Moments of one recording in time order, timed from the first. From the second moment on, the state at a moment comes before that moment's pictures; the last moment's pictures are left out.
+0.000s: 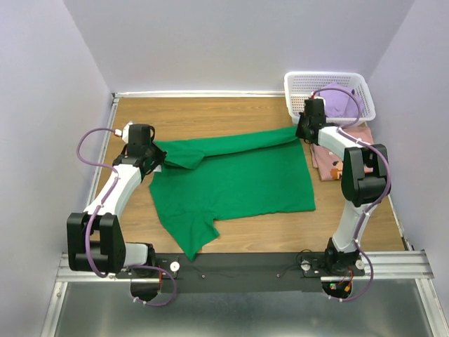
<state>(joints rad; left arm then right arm) -0.06 1.32 0.89 -0.33 -0.06 -0.82 0.14 1.94 1.33 -0.13 0.19 0.27</state>
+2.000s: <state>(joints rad) -0.06 1.09 0.55 -0.28 0.06 -1.03 0.11 1.98 1.29 -0.22 0.14 0.36</state>
